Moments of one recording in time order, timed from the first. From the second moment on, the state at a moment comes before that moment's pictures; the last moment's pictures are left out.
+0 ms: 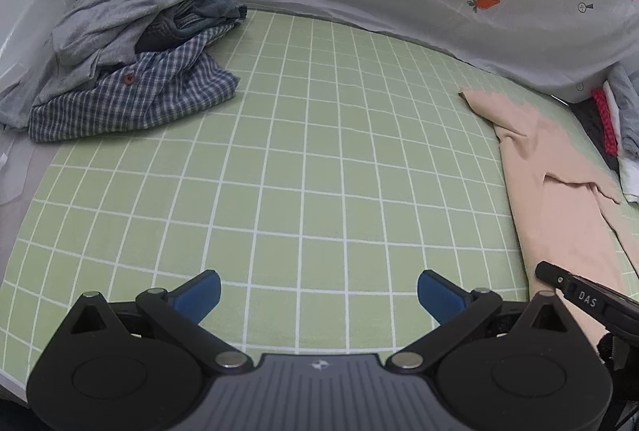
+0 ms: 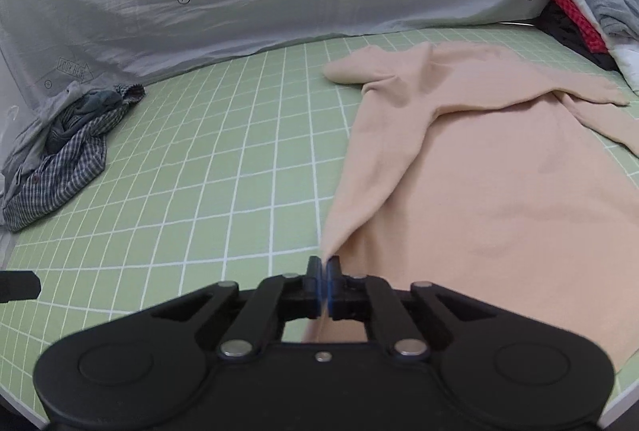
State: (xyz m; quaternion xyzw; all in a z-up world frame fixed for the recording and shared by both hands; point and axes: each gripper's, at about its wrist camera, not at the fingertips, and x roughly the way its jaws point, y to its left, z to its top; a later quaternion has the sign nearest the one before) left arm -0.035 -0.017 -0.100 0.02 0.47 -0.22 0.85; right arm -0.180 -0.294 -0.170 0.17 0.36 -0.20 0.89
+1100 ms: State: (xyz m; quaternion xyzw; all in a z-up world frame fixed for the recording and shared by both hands) left arm -0.051 -0.207 -0.100 -0.05 0.48 -0.16 0.86; right arm -0.229 -0.511 -0.155 0.15 0.41 -0.18 0.88
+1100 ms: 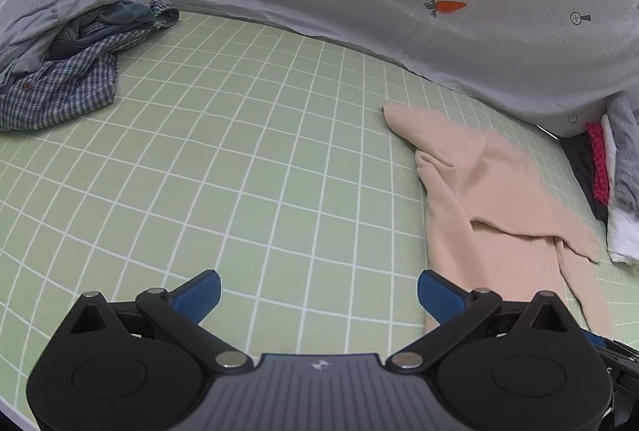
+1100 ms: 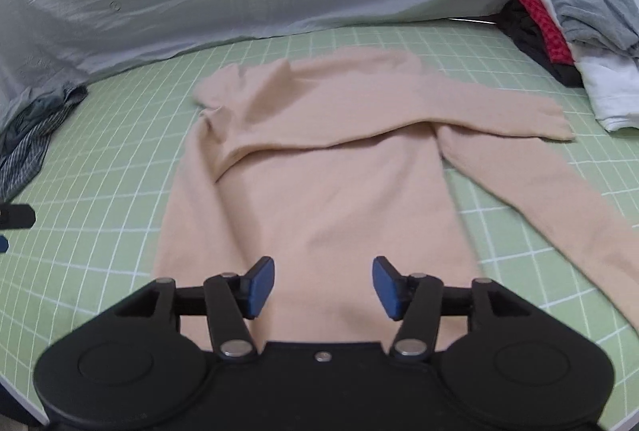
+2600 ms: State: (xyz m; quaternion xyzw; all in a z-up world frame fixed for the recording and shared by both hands) left arm 0.169 -0.379 -0.166 -0.16 0.54 -0.20 0.80; right arm -0.163 -0.794 -0.203 0.21 0.36 -0.40 0.82
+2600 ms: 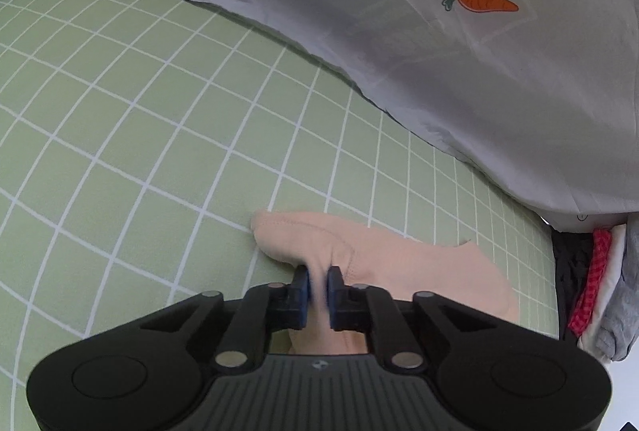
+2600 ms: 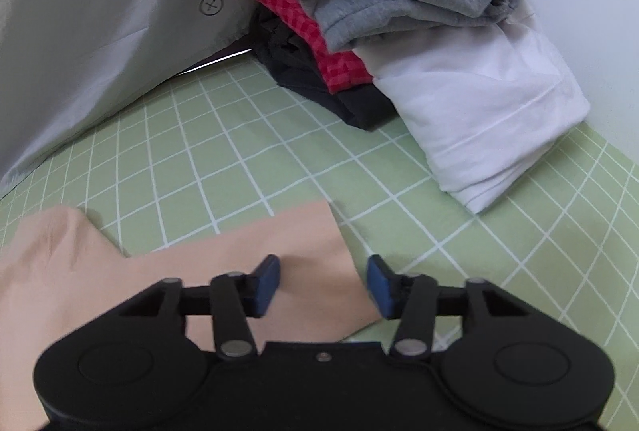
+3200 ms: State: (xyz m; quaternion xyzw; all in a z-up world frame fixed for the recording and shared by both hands) left arm 0.177 -0.379 -0.159 -0.16 0.49 -0.22 0.83; right arm -0.146 -0.826 -0.134 0.15 0.26 -0.40 0.87
